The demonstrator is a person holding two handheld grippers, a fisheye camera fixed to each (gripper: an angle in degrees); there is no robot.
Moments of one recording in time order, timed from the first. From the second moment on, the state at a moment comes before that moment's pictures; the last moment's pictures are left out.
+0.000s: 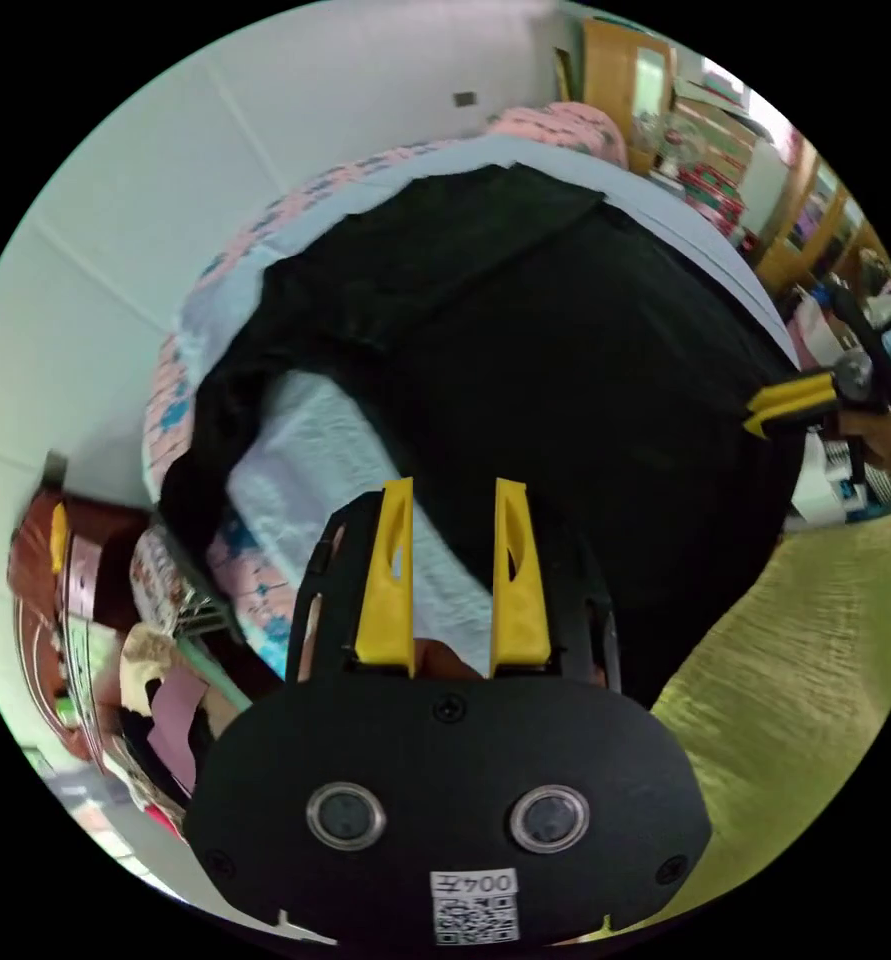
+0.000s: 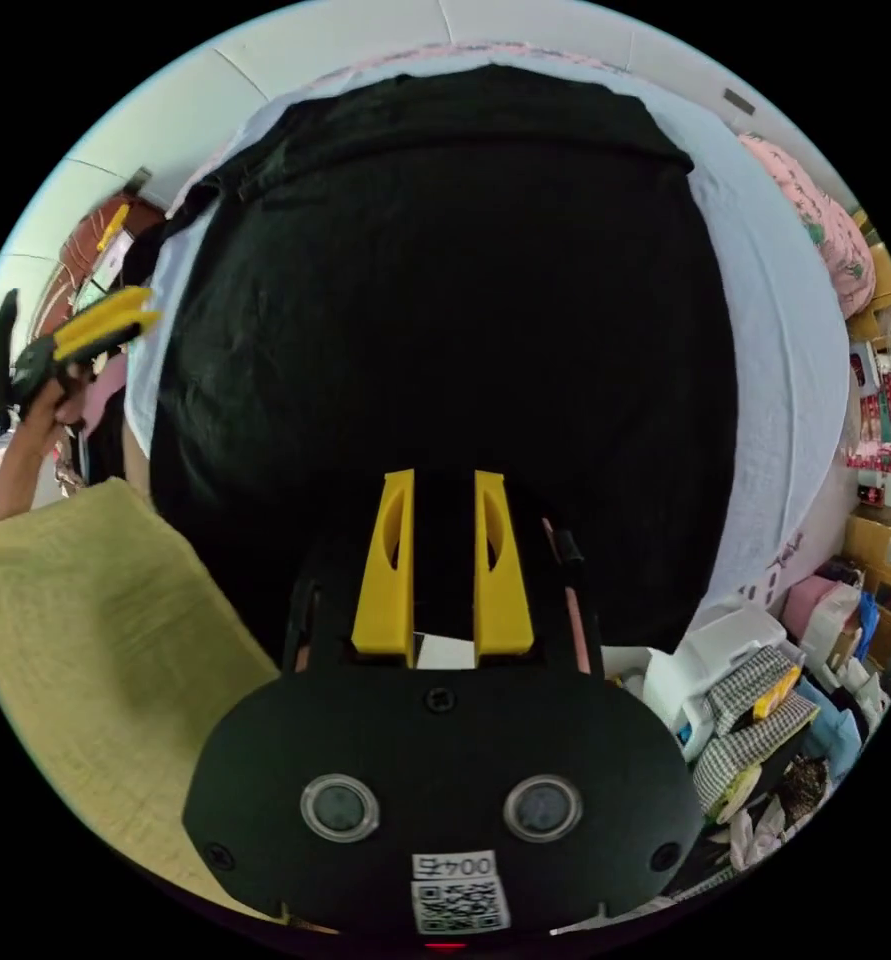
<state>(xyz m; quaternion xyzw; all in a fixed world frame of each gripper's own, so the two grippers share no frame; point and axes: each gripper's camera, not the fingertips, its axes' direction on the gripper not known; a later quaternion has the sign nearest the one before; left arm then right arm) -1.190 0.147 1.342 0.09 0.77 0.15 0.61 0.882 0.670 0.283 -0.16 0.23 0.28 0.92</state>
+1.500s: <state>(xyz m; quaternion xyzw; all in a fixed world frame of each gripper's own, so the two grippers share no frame) -1.179 -0.158 1.941 0.00 1.00 0.01 0.00 0.956 0.592 0.326 -0.29 0.28 0.36 0.84</state>
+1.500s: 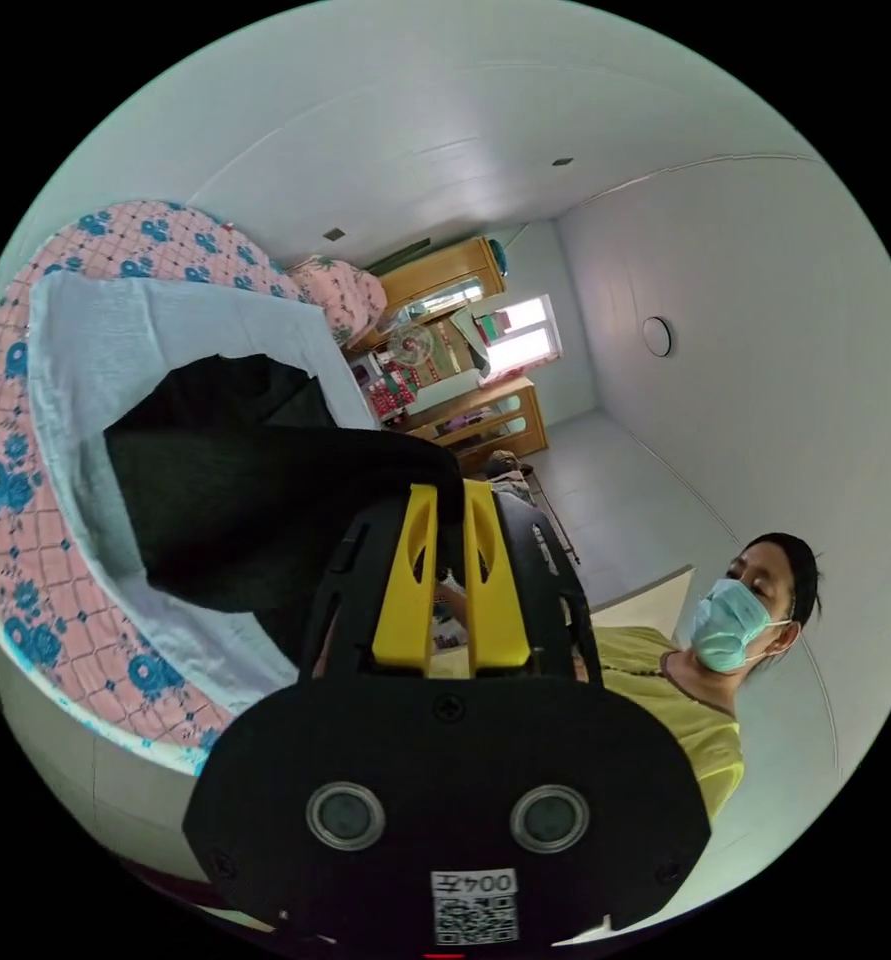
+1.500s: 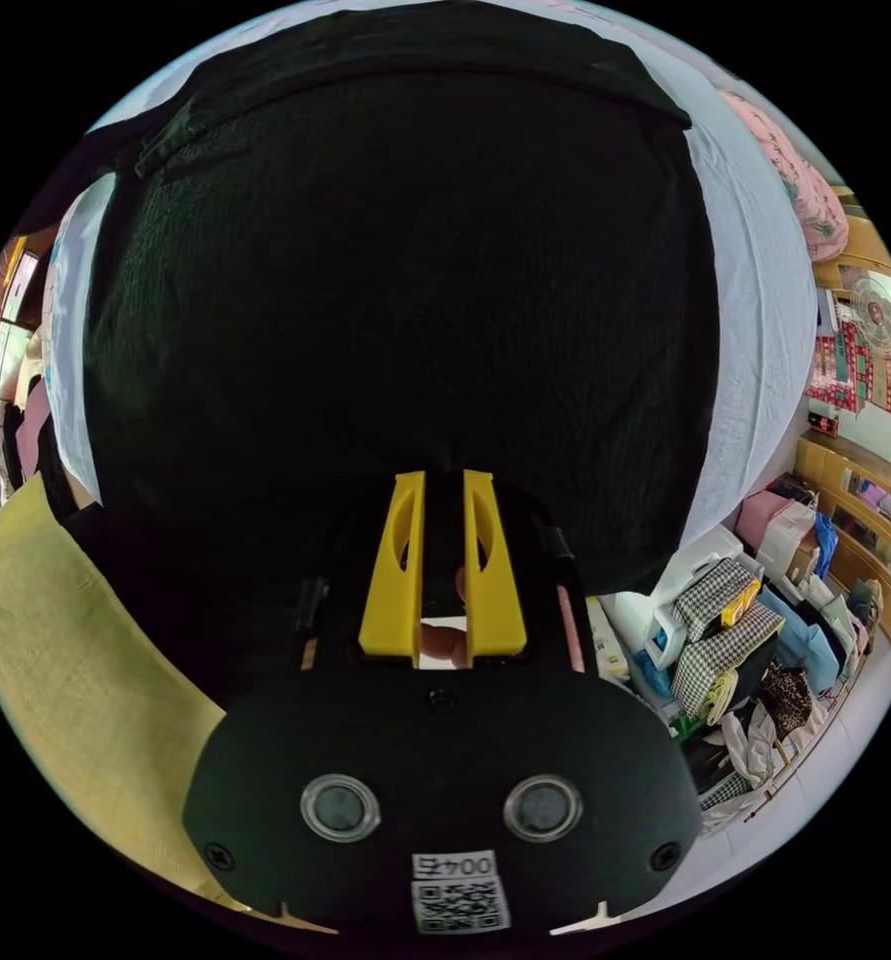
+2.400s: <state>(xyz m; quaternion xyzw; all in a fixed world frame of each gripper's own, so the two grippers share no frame) -0.991 -0.174 1.344 -0.10 0.98 0.08 0.17 0.896 0.591 0.268 -0.20 0.22 0.29 0.91</state>
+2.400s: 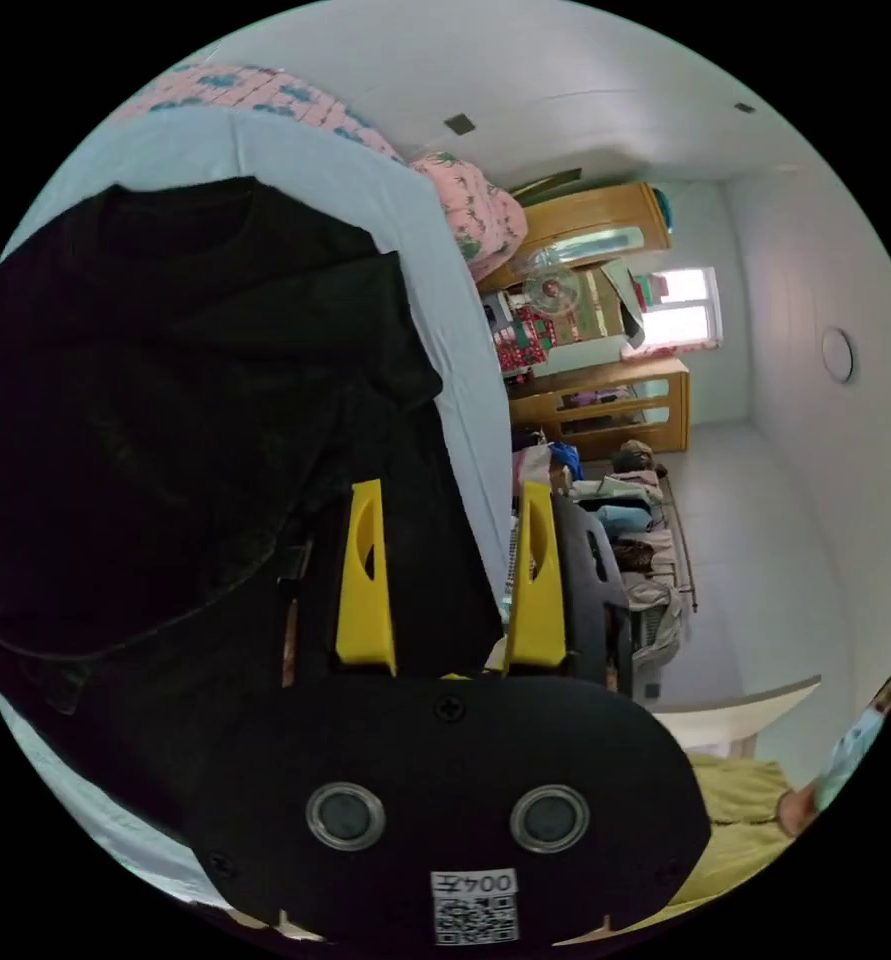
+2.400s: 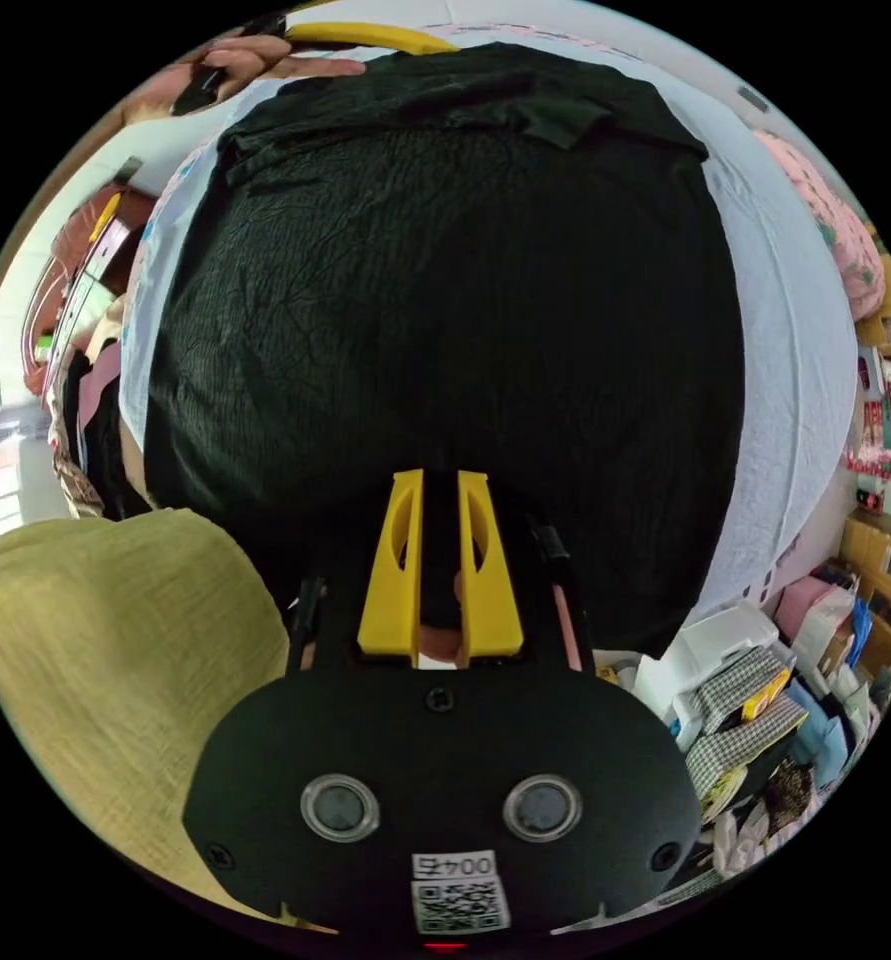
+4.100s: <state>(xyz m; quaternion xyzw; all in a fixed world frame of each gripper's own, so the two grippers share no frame) -1.084 0.343 1.151 0.04 0.78 0.21 0.59 1.099 0.351 0.060 0.00 0.17 0.24 0.95</state>
